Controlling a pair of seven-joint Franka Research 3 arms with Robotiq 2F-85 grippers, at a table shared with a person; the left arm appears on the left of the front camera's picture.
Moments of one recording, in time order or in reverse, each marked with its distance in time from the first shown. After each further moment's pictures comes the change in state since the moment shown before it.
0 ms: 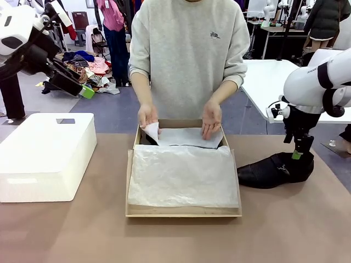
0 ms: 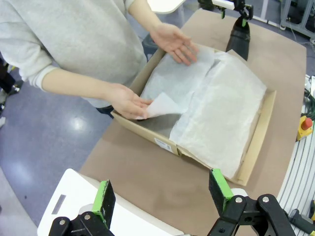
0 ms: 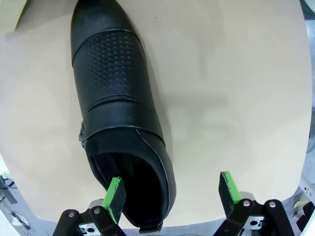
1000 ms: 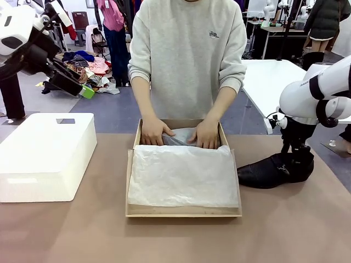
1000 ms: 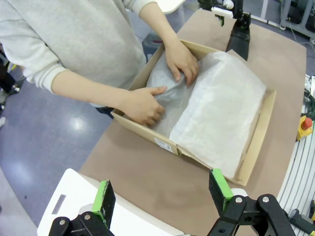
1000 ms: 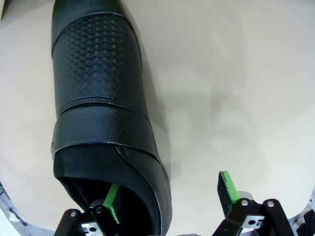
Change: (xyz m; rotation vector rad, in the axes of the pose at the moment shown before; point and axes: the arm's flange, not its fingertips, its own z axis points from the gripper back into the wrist) left arm 0.000 0.000 0.000 0.000 0.000 0.000; right arm -0.007 -0.009 -0.042 0.028 -0.003 0.030
